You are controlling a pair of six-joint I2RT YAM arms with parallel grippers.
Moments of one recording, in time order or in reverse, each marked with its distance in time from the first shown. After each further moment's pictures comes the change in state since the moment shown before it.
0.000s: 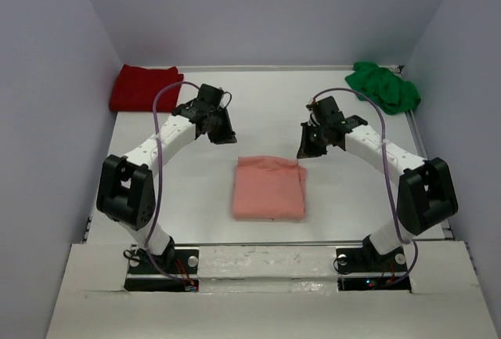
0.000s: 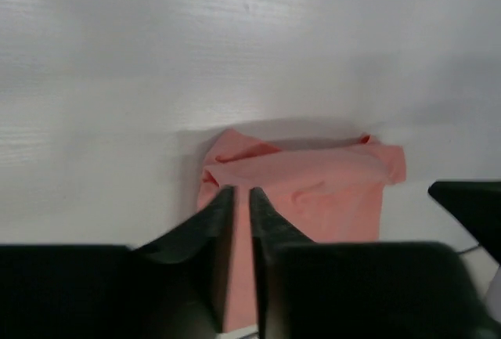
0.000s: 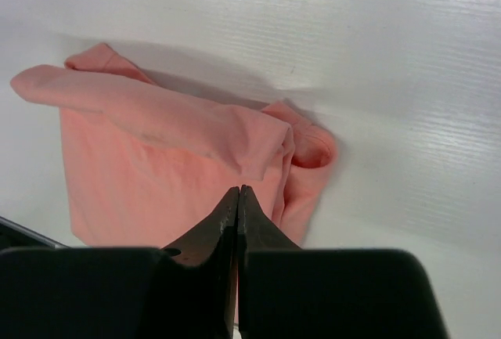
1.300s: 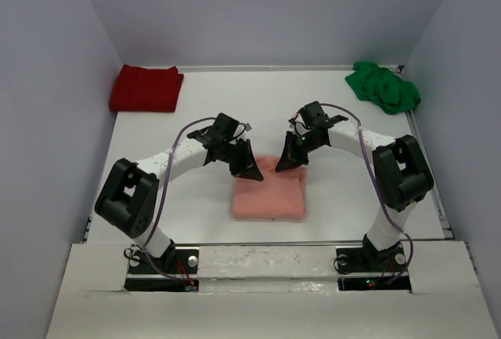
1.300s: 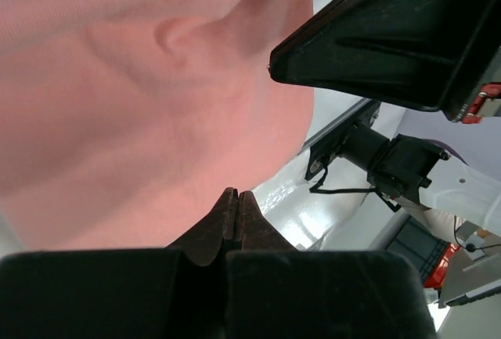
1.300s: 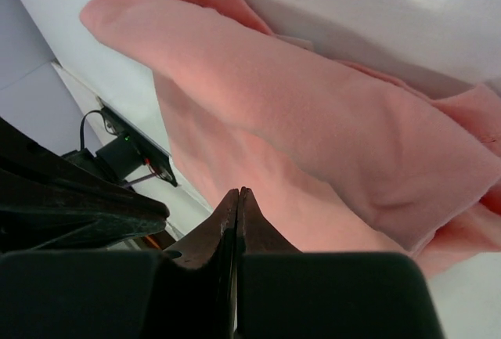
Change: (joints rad) left arm -0.159 -0.033 -0.284 0.172 0.476 -0.147; right arm 0.005 0.238 0.051 0.039 -0.477 0.154
